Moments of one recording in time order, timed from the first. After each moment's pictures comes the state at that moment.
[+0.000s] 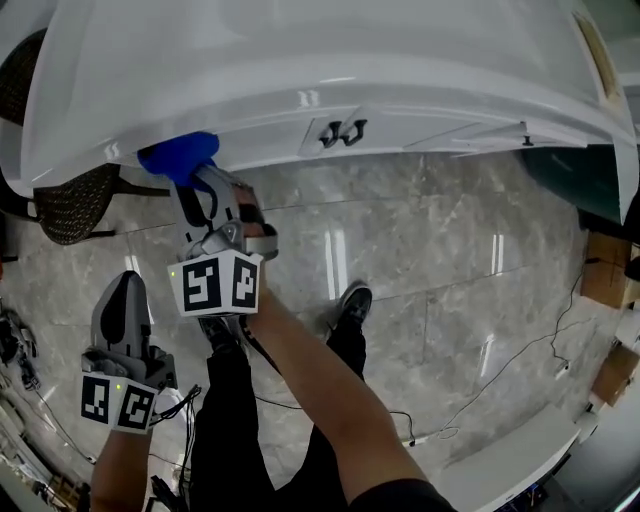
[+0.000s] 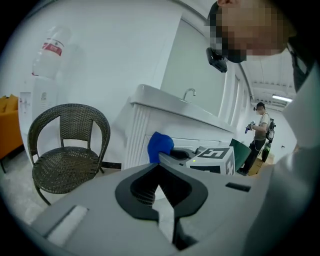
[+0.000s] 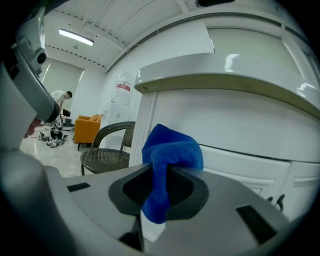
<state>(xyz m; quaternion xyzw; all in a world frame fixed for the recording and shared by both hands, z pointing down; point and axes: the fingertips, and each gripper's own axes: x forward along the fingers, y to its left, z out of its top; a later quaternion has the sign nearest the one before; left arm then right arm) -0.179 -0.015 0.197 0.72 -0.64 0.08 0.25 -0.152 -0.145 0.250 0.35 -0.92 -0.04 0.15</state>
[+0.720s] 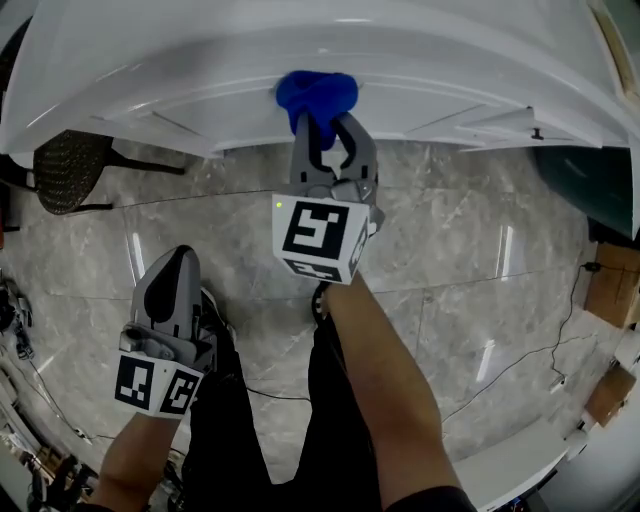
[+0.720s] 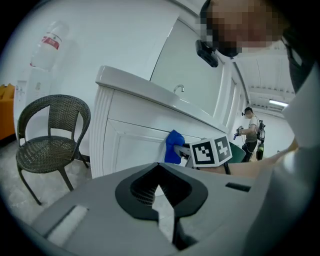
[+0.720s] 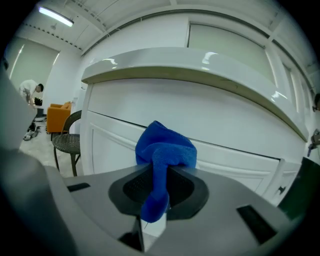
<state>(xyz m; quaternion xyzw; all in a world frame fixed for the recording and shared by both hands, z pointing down) -0.047 -0.034 0.222 0.74 -0.62 0.05 0.25 0.063 -0.230 0.257 0.49 -0.85 -0.02 0.20</state>
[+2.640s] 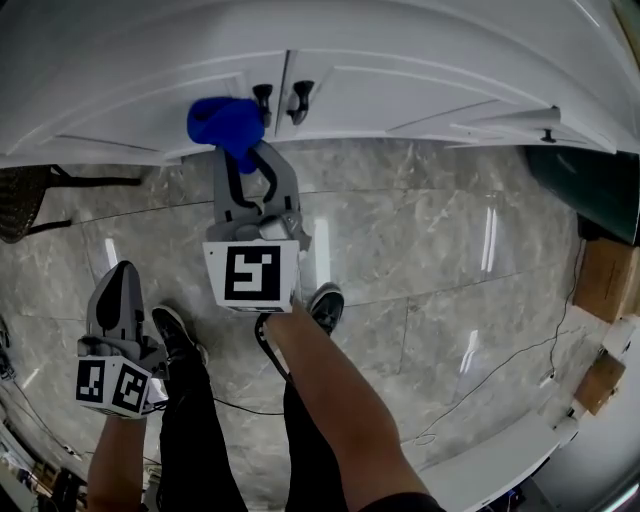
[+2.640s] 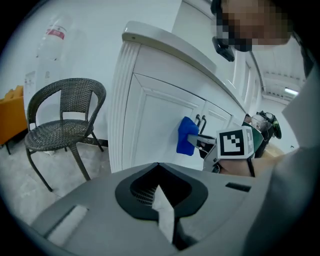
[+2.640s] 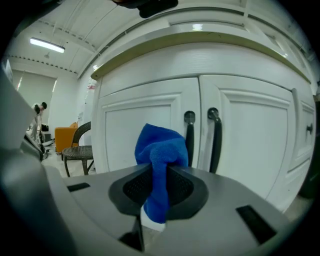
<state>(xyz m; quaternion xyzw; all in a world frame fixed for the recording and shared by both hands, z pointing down) -0.092 -0.035 0.356 0.68 -0.66 0.12 0.29 0.028 -0.211 0.360 0.44 -0.88 0.08 0.13</state>
